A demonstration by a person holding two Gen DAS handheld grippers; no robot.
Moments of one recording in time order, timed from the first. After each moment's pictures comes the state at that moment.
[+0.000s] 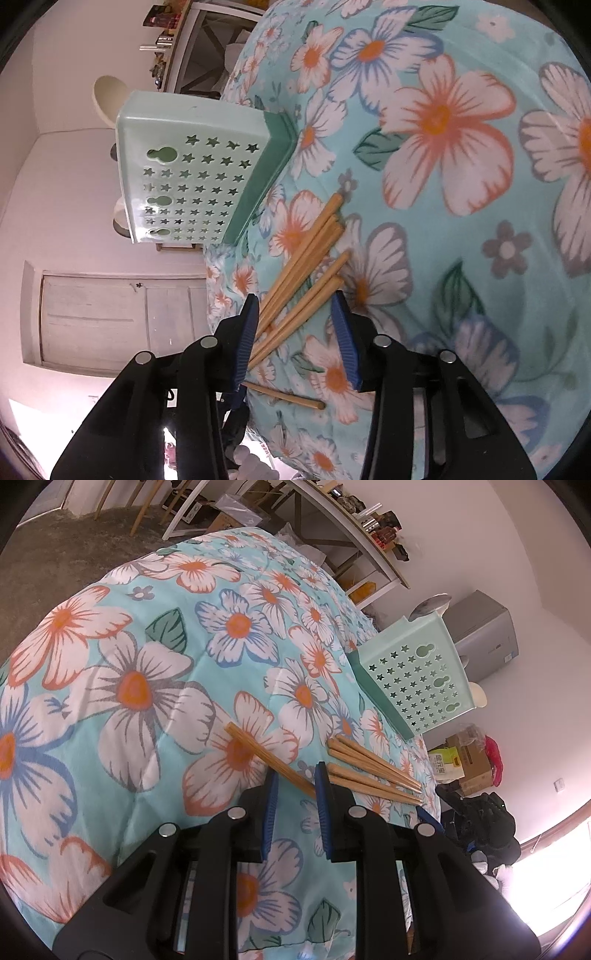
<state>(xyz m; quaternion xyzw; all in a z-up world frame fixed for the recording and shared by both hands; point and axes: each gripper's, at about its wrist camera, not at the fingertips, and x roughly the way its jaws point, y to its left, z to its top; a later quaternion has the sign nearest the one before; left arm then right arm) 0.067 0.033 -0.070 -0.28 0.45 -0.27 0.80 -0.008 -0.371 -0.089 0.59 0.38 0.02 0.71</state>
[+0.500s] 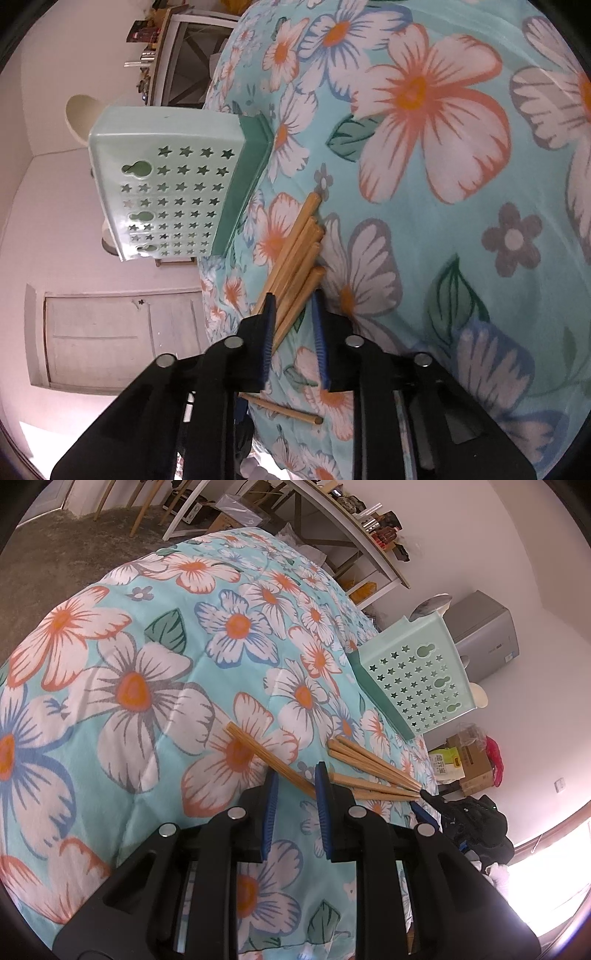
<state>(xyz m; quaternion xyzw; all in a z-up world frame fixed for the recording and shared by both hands) 0.067 0.033 -0.070 -0.28 0.45 -0.27 0.80 0.003 -0.368 -0.108 0.62 0.38 -0.01 0.69</state>
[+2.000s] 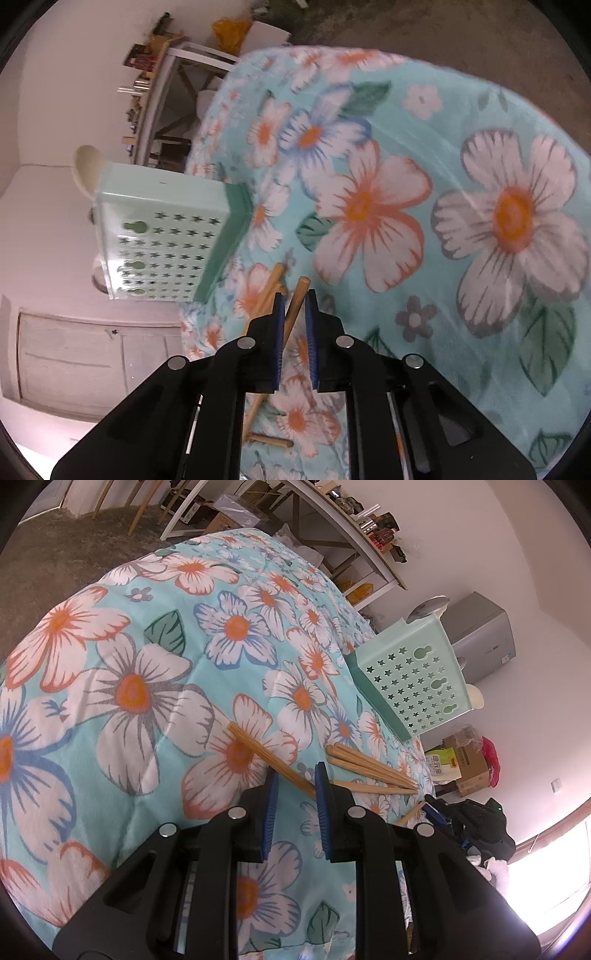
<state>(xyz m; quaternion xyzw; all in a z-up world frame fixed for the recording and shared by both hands) 0.069 0.032 -0.068 -0.29 0.45 -0.27 0.80 -0.024 -0.403 -0.083 0.58 0.34 -0.09 0.73</state>
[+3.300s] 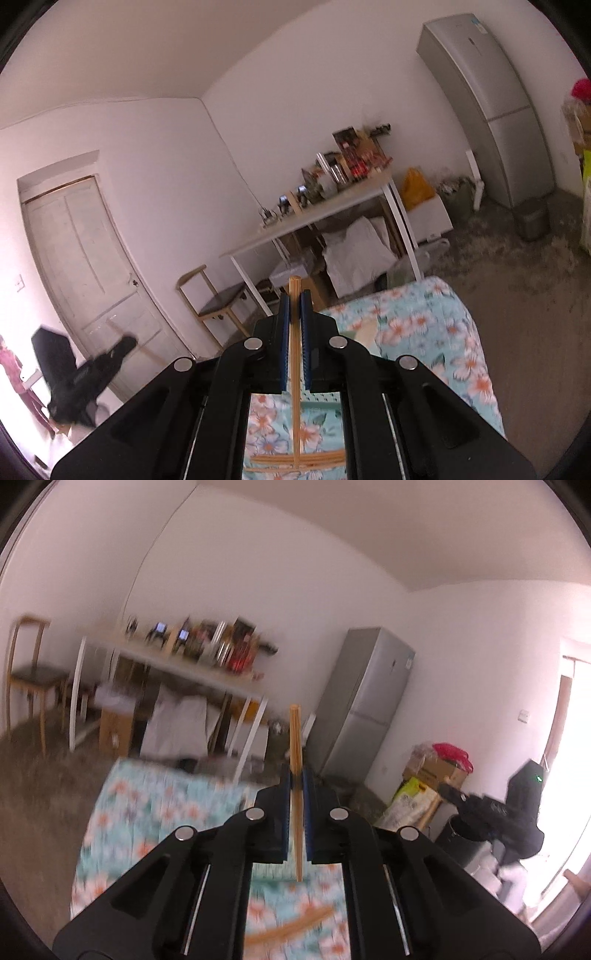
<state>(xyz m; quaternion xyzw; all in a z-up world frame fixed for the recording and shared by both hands) 0.070 -0.026 0.198 -0.14 0.13 -0.40 0.90 -0.053 -0.363 0.182 0.25 0.10 0.01 0.96</state>
